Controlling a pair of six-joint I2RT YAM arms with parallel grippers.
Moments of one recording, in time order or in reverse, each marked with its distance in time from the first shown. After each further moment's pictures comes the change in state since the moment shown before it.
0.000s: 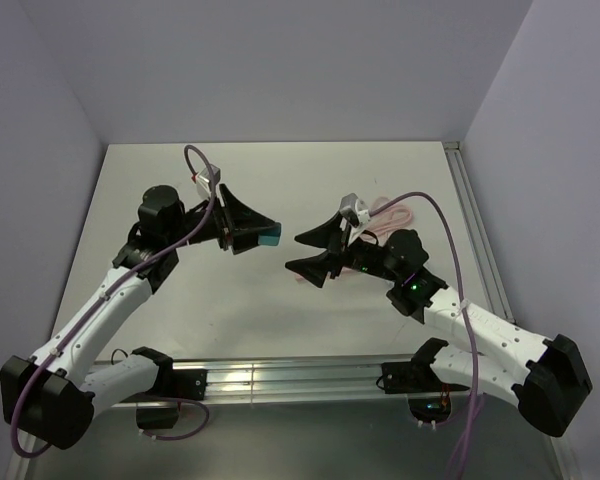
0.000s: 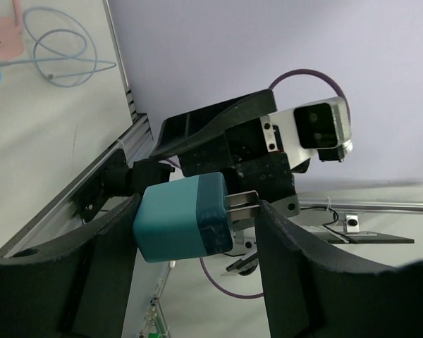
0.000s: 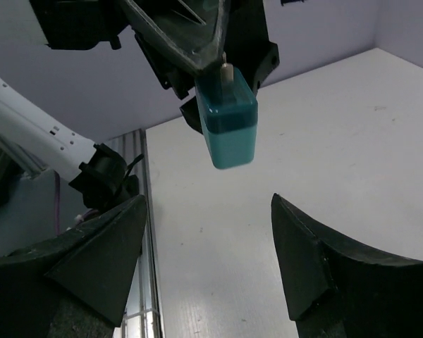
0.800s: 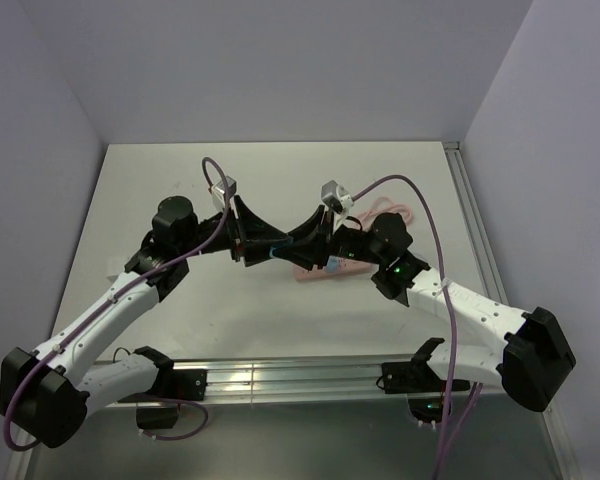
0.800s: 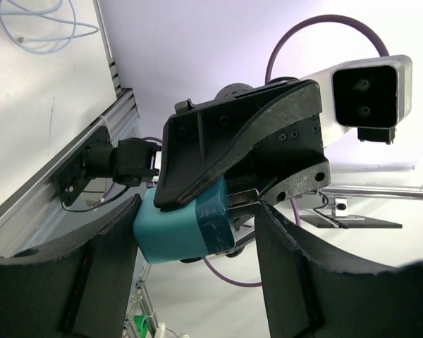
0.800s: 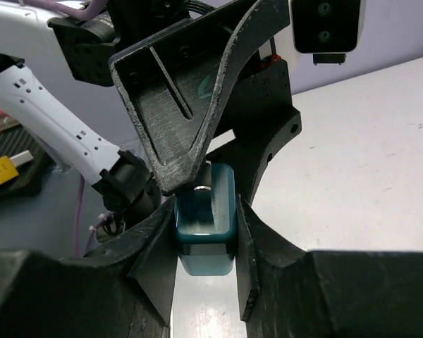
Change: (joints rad) left arm -0.112 0.000 -0.071 0.093 -0.031 -0.085; right arm 0.003 0.184 0.121 0.104 -0.138 0.040
